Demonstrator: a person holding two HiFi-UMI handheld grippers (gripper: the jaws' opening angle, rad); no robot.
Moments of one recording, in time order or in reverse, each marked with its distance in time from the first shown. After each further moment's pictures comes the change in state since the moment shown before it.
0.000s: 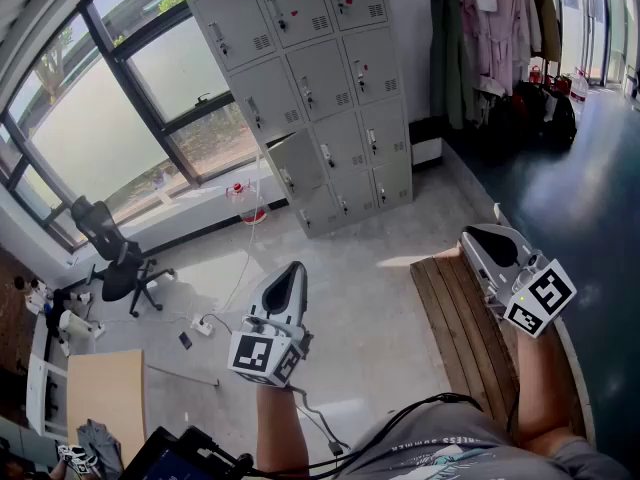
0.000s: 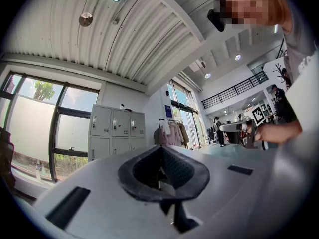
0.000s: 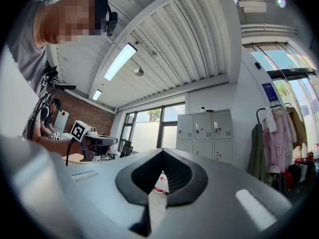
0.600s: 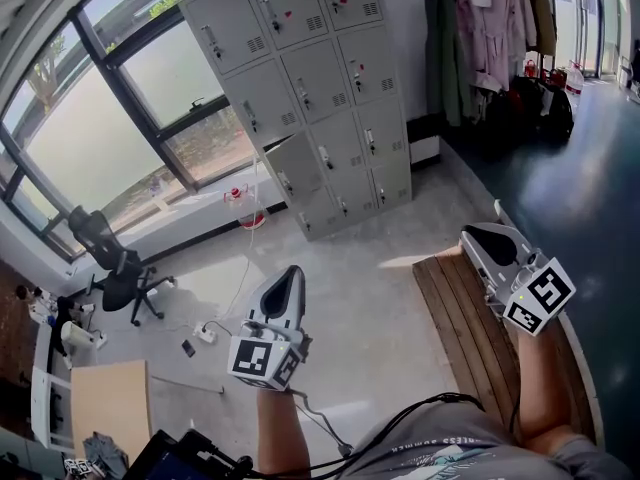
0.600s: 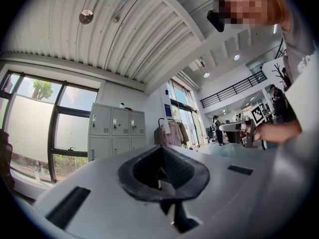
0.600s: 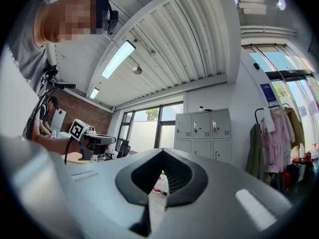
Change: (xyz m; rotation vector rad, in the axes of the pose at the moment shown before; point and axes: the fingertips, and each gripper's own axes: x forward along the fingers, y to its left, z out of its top) left arm 0.006 0.023 -0.009 0.005 0.005 -0.012; right arm 0.021 -0.002 -0.009 -0.006 0.001 -0.023
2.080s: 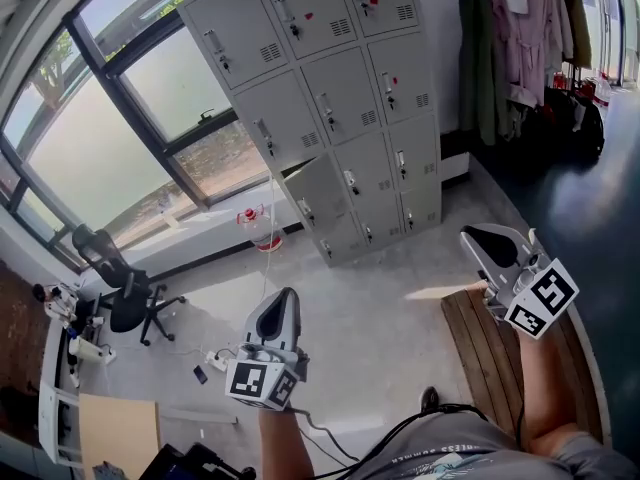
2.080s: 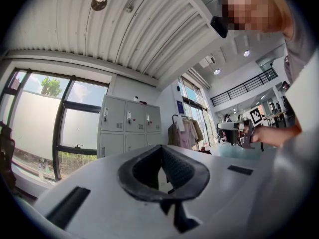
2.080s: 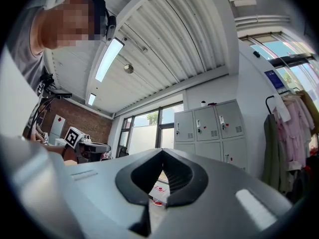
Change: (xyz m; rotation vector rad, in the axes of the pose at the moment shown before) left arm 0.120 0.177 -0.055 -0.029 0.015 0.089; right arm 0.221 -0.095 -0.041 0.056 -0.070 0.049
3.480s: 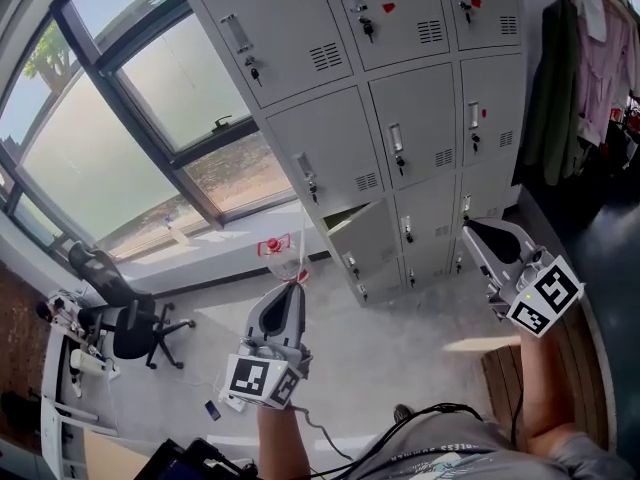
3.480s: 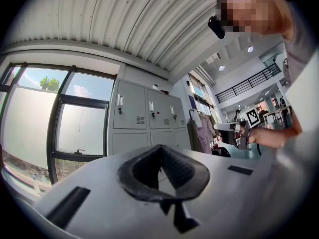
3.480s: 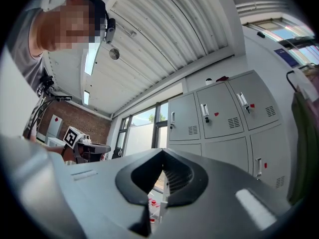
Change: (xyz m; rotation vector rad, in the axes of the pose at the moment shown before) left arm 0.259 0.316 -0.049 0.028 0.005 0.022; right arm 0.400 -0.144 -0.089 0.018 -0.026 0.060
